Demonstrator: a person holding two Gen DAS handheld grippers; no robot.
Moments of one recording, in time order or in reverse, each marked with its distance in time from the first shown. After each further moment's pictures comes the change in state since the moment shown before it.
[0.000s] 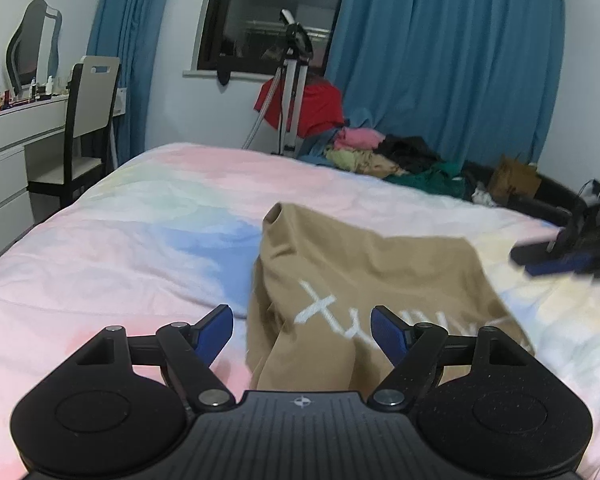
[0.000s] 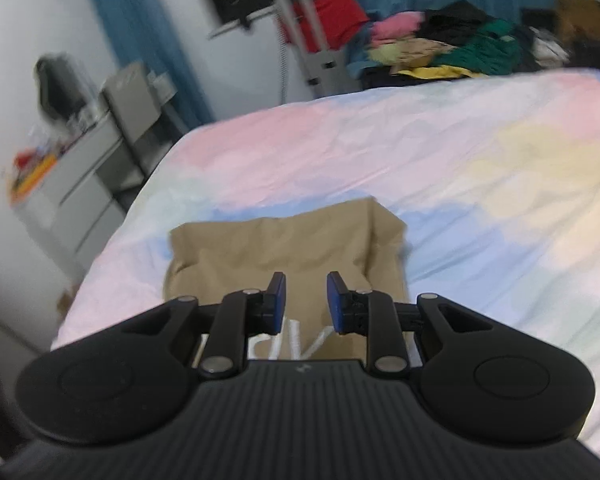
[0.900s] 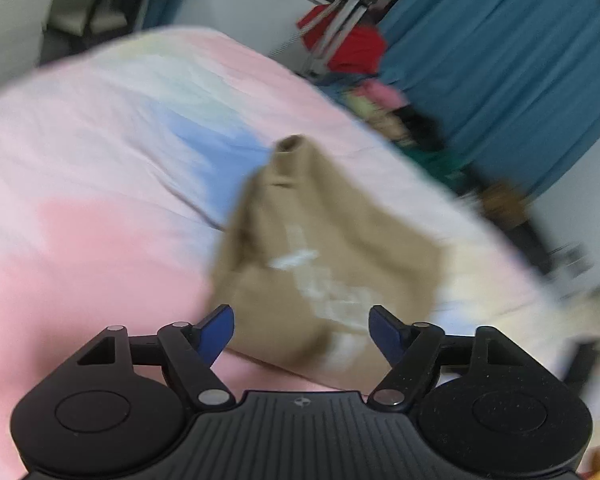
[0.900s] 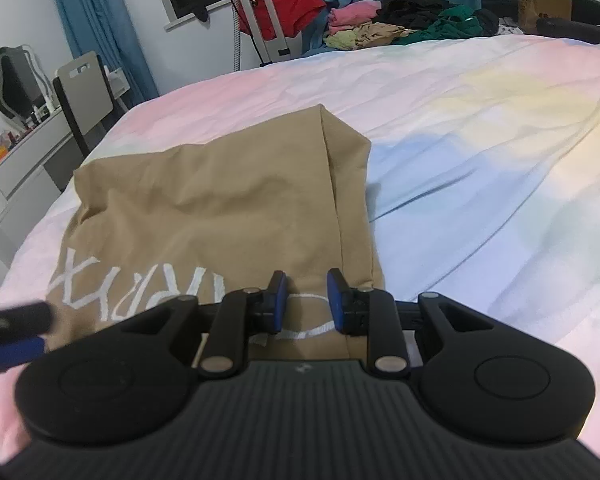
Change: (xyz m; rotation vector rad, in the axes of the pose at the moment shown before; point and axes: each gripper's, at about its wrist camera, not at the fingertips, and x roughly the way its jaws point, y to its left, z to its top) left arm -0.004 0.025 0.010 -0.467 0.273 -0.193; right arm 0.063 -0.017 -0.062 -0.012 -0.007 -0.132
